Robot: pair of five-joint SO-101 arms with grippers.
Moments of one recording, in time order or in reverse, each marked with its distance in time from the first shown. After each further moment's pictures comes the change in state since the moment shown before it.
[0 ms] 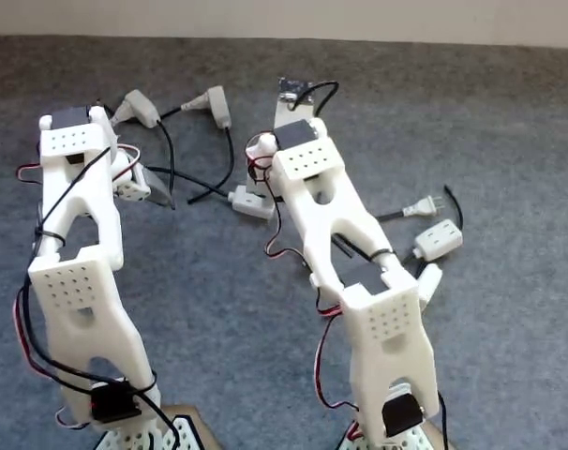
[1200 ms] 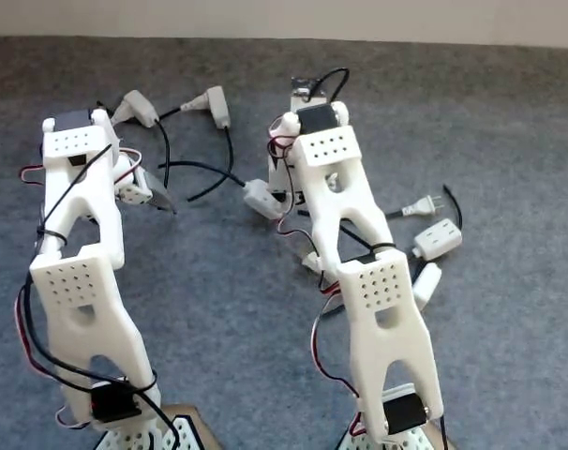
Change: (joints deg) left arm 0.0 1.5 0.0 0.0 0.0; right arm 6.8 18.4 -28.5 21.5 11.9
